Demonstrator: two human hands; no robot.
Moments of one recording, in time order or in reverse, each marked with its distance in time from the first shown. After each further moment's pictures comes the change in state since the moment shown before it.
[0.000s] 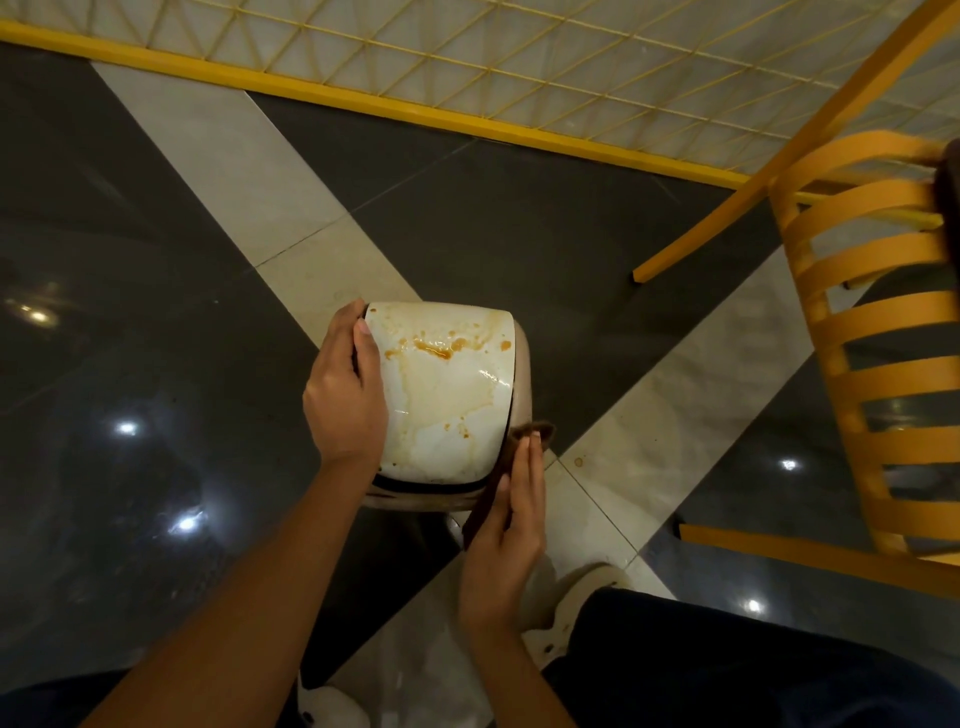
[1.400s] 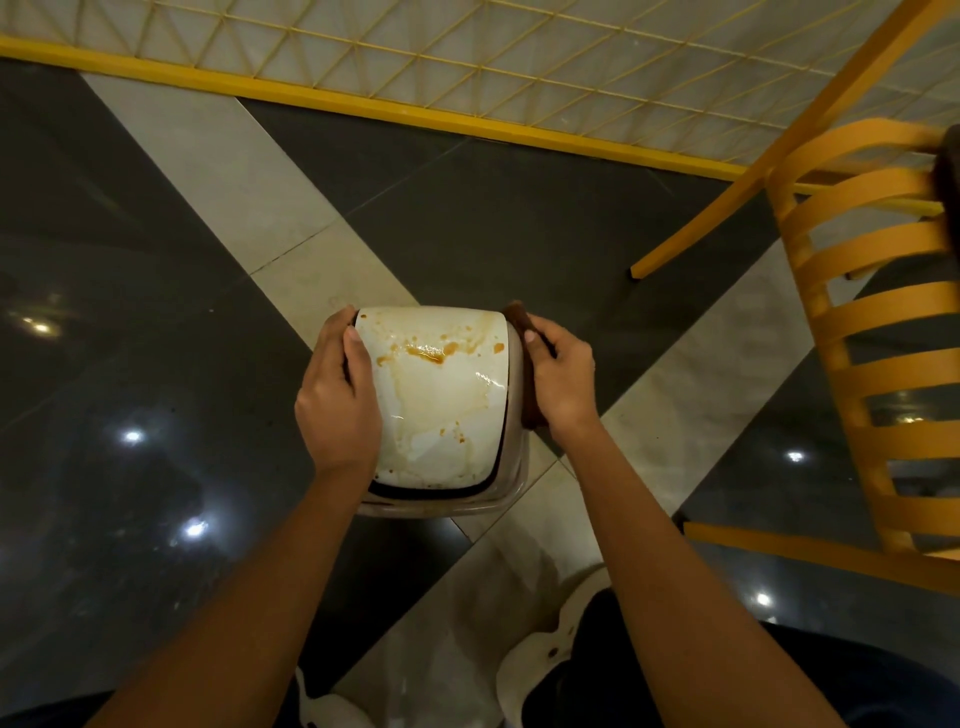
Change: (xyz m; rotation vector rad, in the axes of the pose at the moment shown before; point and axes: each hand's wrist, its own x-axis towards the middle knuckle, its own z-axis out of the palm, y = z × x) left_hand -0.002 0.003 -0.001 0.002 -0.002 -0.026; right_hand 0.158 -0.045 0.015 -0.190 -0.409 0.155
